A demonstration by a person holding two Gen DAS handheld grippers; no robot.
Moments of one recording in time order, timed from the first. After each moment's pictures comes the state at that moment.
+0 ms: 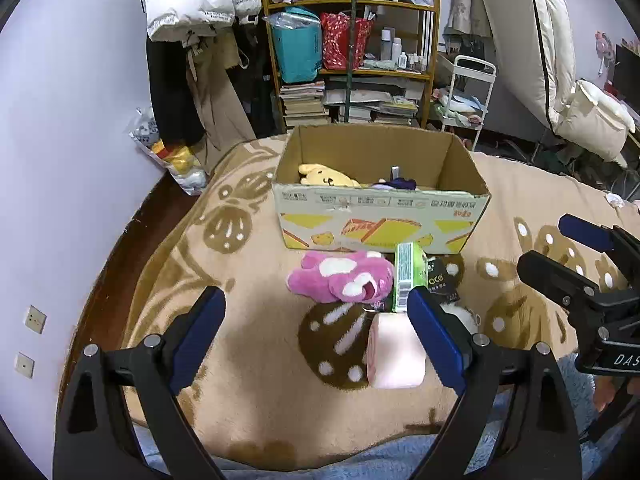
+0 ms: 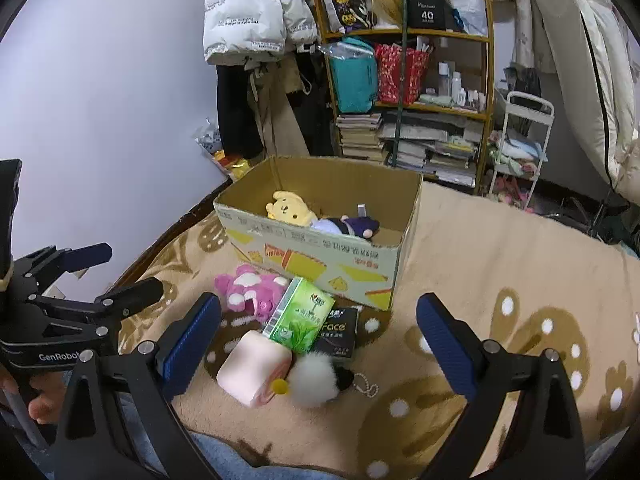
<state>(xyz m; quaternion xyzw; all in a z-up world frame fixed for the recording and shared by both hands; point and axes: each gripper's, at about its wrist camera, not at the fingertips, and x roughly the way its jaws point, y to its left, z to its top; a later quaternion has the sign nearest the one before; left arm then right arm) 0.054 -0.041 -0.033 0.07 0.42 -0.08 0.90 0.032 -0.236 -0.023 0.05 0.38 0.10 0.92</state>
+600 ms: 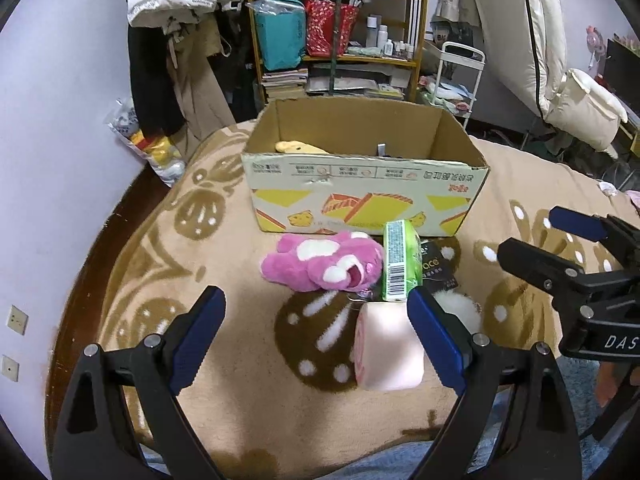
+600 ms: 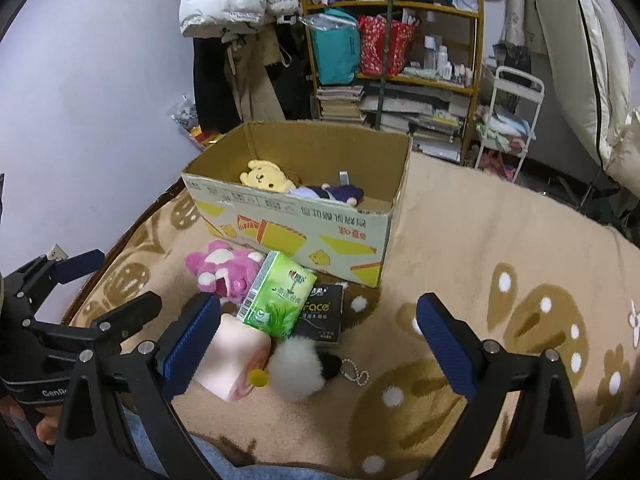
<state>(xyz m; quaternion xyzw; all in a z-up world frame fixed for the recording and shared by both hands) 0.063 -0.048 -0.072 0.06 0.43 -0.11 0.89 0.050 -0.238 -0.052 0.04 0.42 0.06 0.90</state>
